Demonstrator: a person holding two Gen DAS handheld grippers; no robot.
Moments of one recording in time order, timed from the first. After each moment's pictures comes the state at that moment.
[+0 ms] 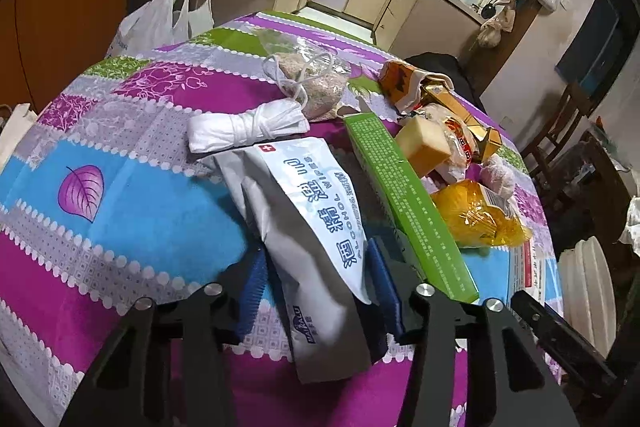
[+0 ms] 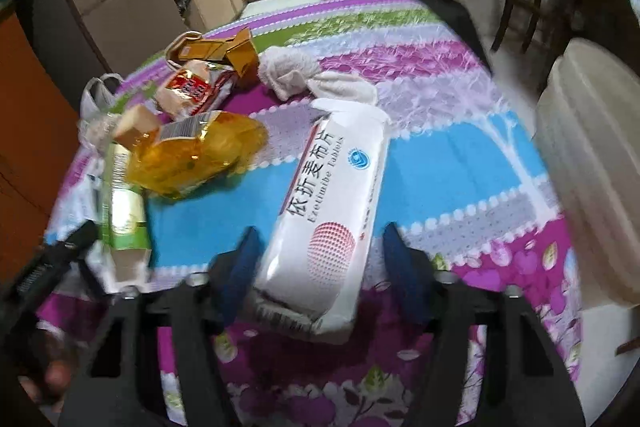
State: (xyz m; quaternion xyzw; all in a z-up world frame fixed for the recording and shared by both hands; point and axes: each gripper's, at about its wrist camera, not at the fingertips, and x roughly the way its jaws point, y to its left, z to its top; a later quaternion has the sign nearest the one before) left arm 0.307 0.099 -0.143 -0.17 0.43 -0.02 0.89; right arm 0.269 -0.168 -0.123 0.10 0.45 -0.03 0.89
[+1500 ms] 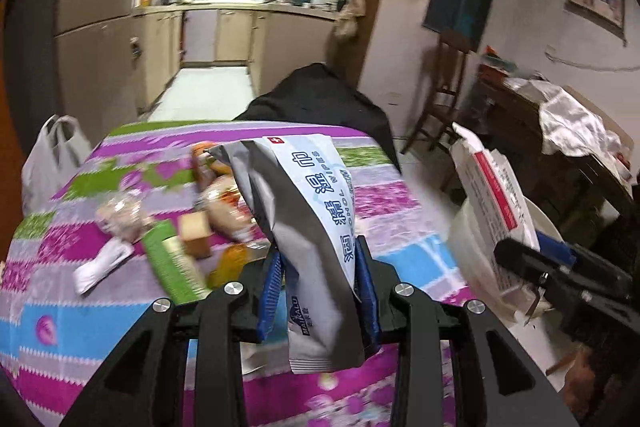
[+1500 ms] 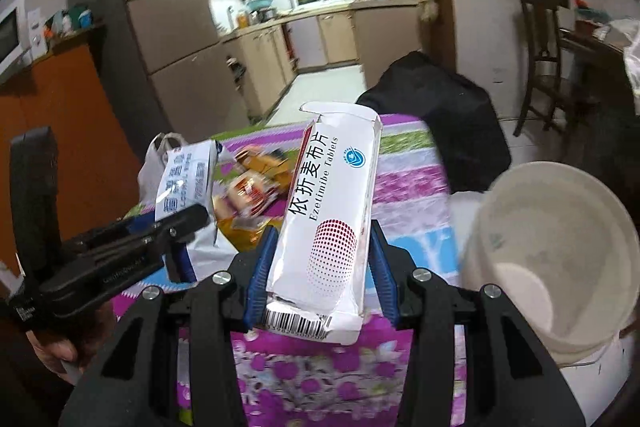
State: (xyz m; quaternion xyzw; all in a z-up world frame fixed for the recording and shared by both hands) left arm 0.283 -0.053 -0.025 -0.02 0.33 -0.22 0.92; right arm 0.193 -0.232 0.003 0.09 0.31 0.05 0.95
